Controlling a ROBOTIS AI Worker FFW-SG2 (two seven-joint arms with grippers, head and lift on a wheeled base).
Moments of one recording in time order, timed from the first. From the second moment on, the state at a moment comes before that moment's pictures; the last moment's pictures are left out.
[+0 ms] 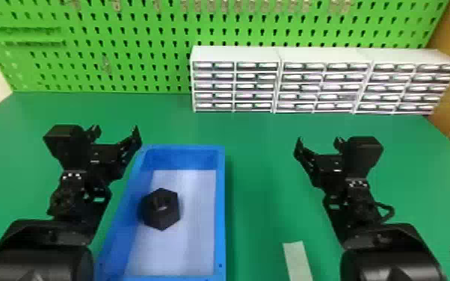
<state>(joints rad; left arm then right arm) 0.01 0.13 0.01 -1.75 0.14 0.08 0.00 -0.07 -0.03 0.07 -1.57 -0.06 0.02 -0.05</state>
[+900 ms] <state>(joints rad) 0.01 0.13 0.00 -1.74 0.14 0.08 0.00 -0.07 -0.04 0.08 -1.57 -0.07 0.03 -0.05</state>
